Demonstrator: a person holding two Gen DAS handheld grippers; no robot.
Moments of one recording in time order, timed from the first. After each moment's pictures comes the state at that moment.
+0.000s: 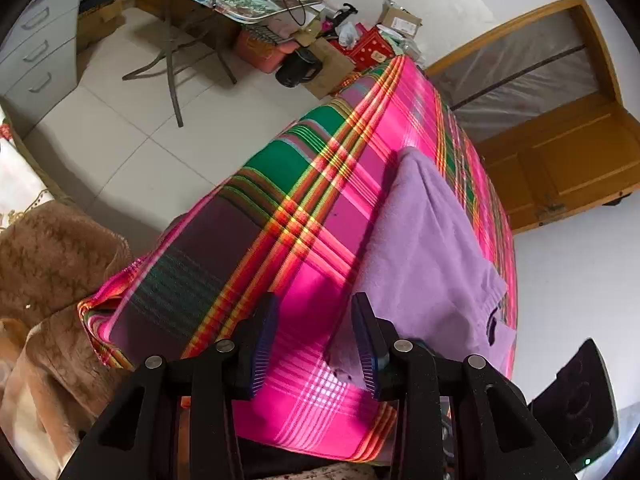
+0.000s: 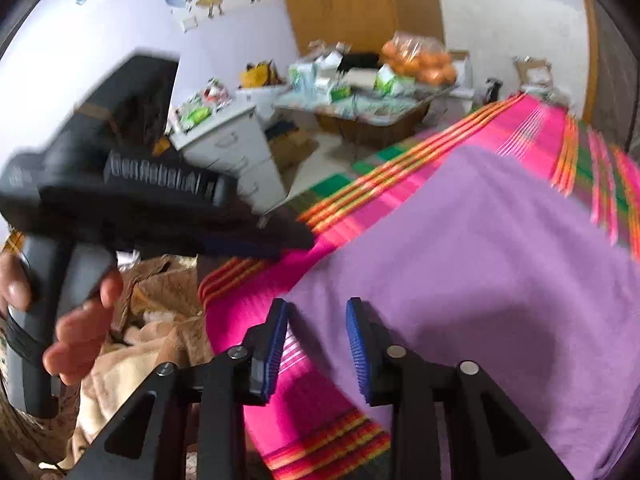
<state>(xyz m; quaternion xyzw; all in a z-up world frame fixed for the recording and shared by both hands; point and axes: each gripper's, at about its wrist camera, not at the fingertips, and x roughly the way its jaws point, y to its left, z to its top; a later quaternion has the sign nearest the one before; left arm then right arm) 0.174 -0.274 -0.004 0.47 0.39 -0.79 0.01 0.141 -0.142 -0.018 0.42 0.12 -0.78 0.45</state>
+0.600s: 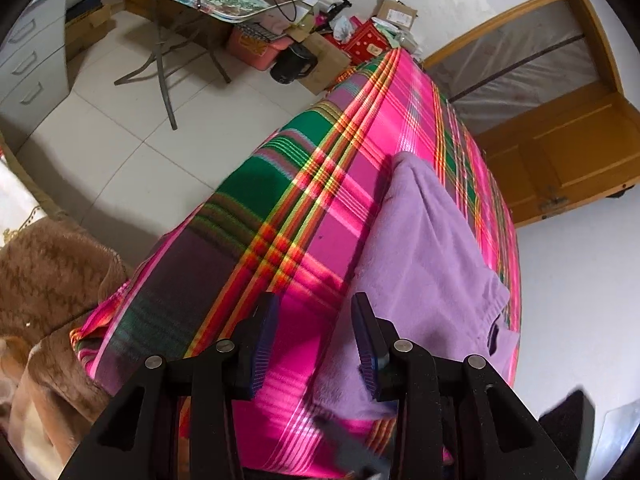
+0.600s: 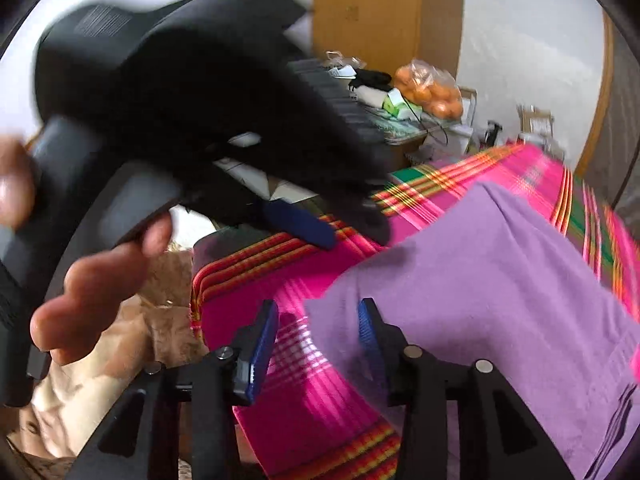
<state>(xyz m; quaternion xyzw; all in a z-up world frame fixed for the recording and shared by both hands) 0.144 -0.269 -0.001 0.49 0.37 -0.79 0.00 0.178 -0.171 -0.023 0.34 0.21 -0.81 0.43</state>
